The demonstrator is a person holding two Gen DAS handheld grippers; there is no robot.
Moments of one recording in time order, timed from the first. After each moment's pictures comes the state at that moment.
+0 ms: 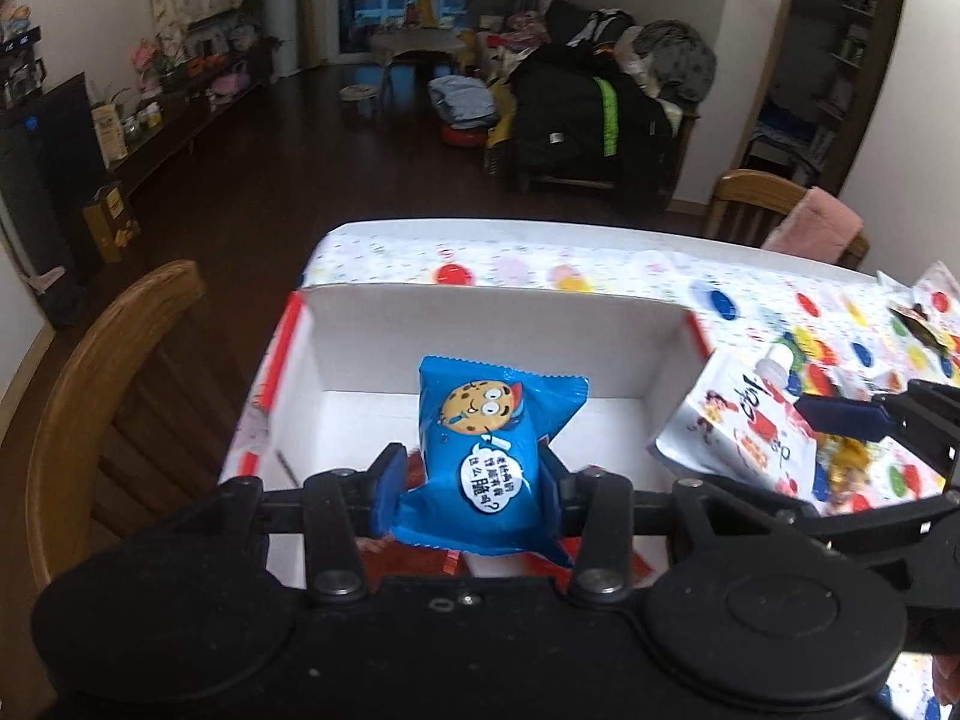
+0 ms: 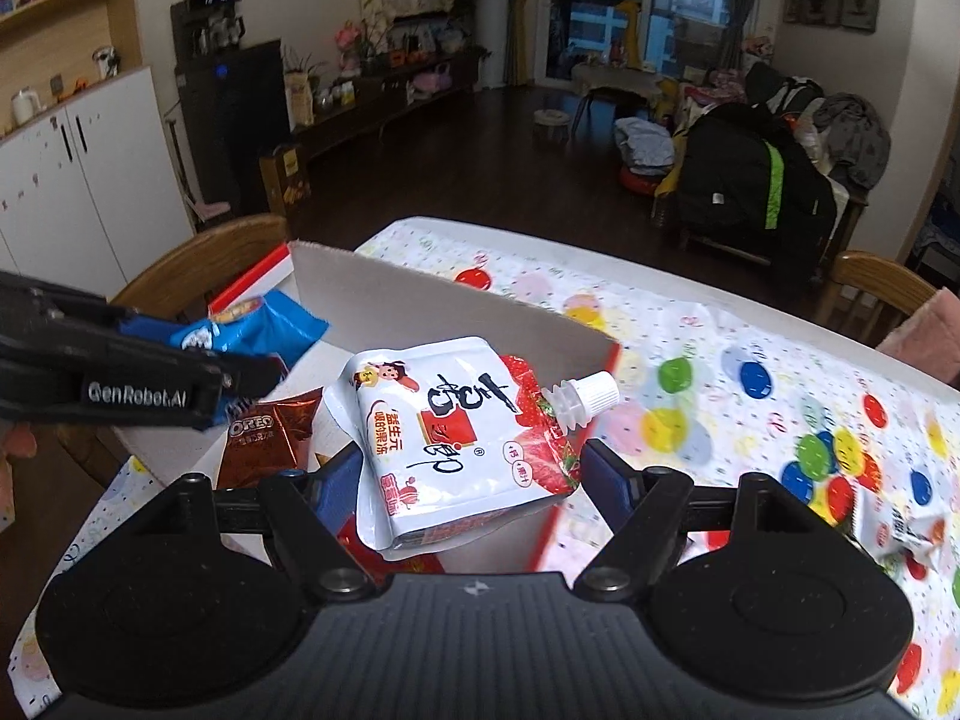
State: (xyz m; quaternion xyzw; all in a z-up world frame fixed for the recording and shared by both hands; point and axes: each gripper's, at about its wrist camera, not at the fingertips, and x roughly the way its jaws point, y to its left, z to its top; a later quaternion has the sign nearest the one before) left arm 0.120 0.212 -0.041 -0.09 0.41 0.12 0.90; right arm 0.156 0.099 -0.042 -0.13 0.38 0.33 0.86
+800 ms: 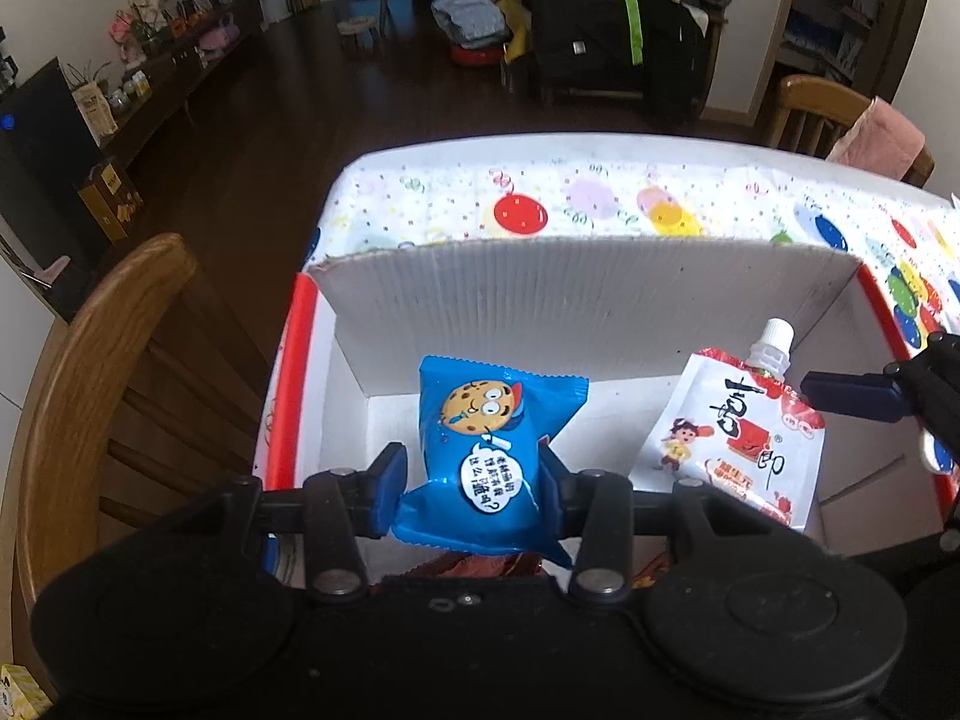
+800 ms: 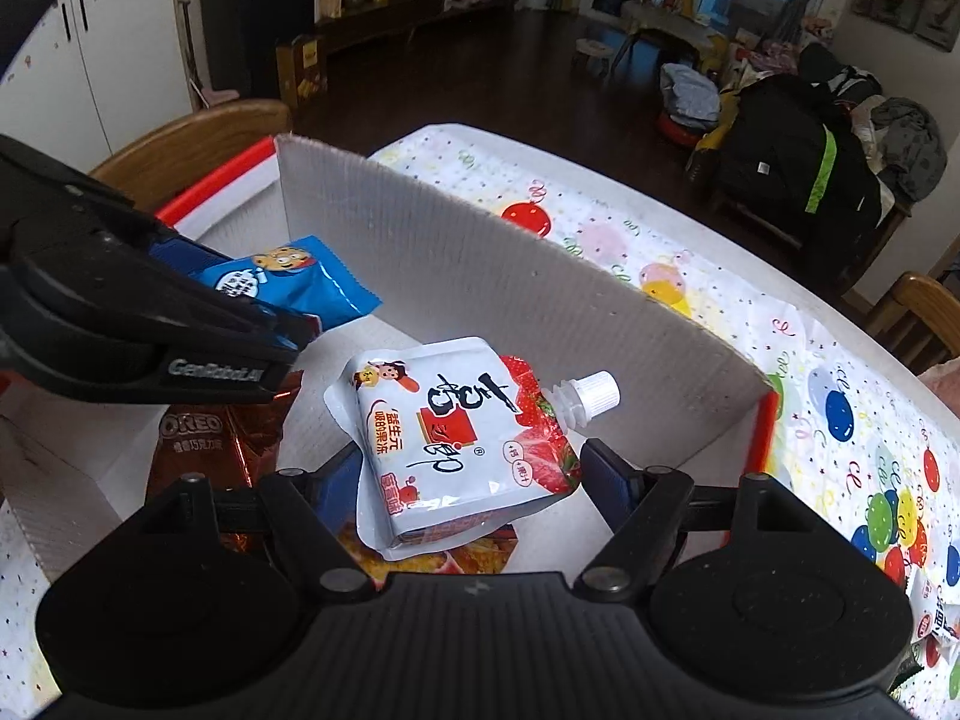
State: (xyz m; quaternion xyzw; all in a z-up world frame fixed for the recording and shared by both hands) left arm 0.188 0.262 -0.099 -0.04 0.49 0.12 0.86; right arm 0.202 0.196 -0.106 -0.22 0.43 0.33 0.81
